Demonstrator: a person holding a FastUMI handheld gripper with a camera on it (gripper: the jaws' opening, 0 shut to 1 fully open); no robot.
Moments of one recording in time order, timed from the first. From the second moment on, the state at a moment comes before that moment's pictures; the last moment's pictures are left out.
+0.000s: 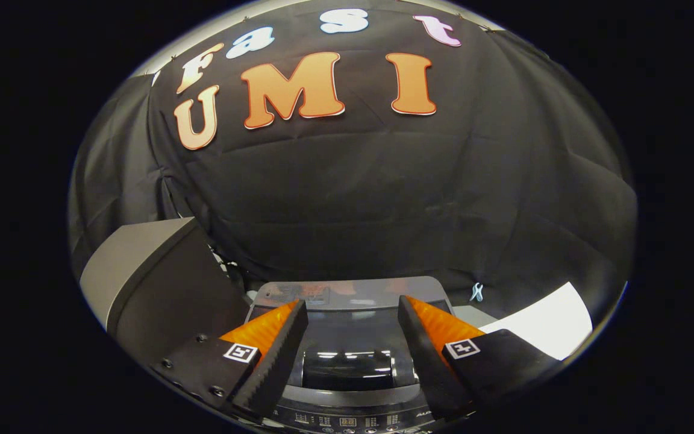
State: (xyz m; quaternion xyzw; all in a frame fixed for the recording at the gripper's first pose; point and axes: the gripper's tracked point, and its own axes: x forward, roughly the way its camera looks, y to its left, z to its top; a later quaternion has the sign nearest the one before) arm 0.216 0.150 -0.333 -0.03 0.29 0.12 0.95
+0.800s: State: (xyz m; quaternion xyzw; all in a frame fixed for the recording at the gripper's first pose) arm 0.147 0.175 -0.197 -0.01 0.19 0.09 0.98
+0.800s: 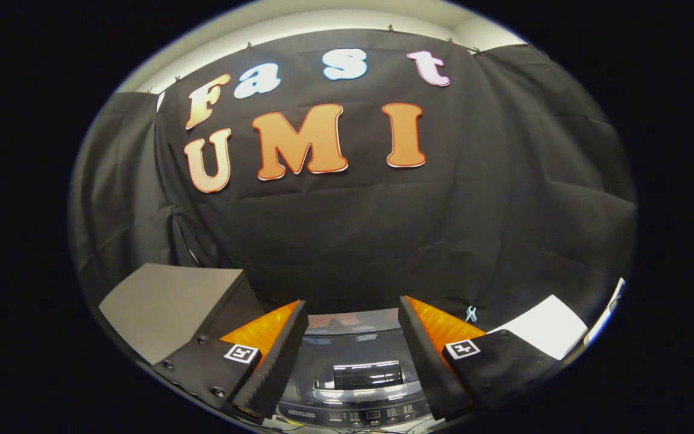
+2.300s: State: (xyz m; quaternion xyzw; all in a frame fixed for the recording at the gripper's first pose) arm 0.063 0.058 -0.034 0.00 0.06 0.06 1.00
